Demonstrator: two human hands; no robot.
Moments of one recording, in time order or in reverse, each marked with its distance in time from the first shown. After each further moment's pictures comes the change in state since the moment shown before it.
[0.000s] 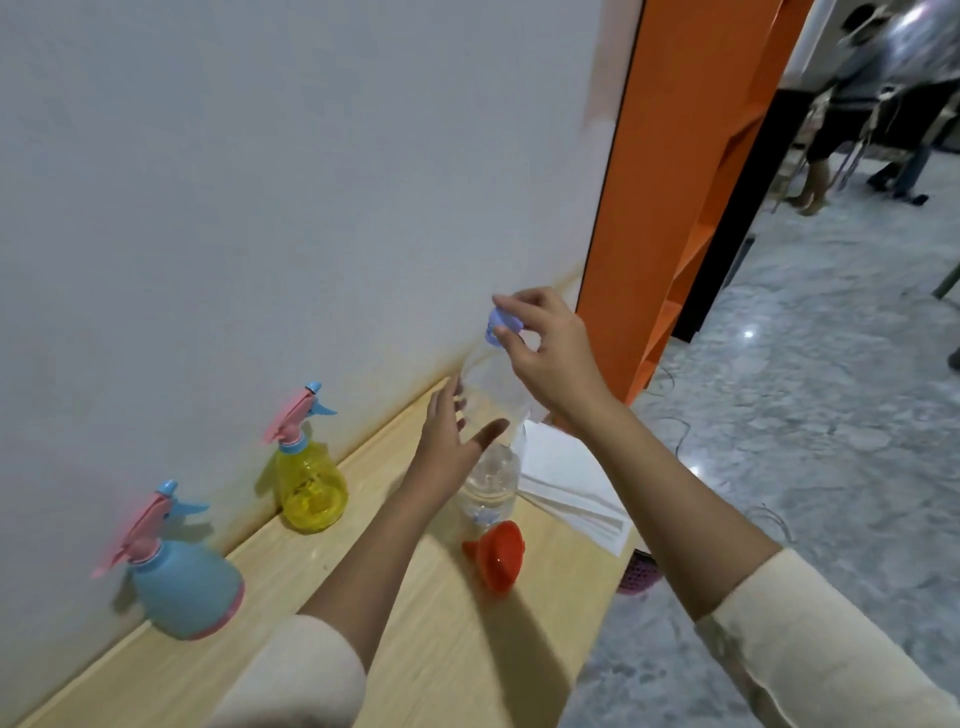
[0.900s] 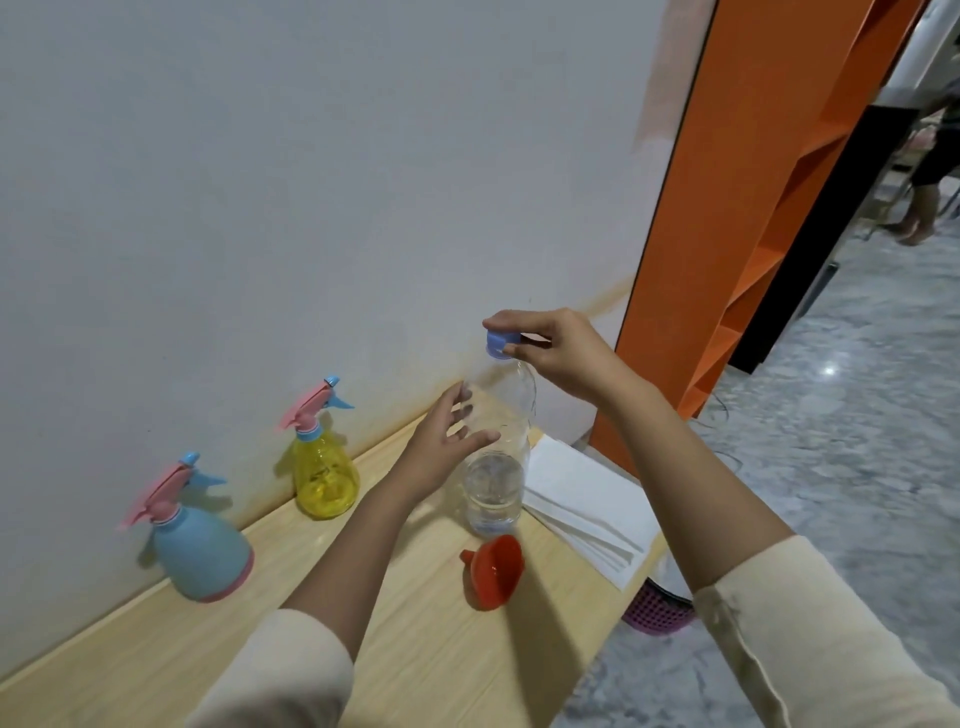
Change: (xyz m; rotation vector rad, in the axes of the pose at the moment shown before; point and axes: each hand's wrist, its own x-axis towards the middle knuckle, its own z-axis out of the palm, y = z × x) left_hand 0.001 0.002 -0.007 -0.067 -0.025 -0.079; right_hand 0.028 0.022 -0.023 0.268 -0.429 0.054
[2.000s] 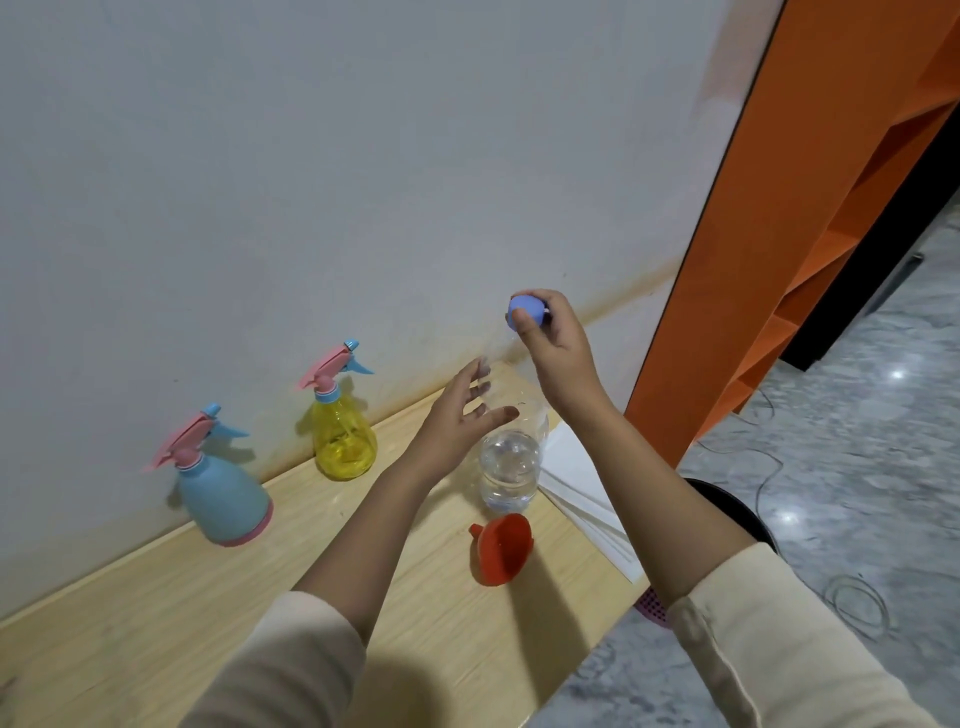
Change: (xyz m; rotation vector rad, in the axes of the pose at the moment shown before) left_hand -0.008 -0.001 0.013 -0.020 0.092 -0.002; right_hand 0.003 0.042 0.051 0.373 0.248 -0.054
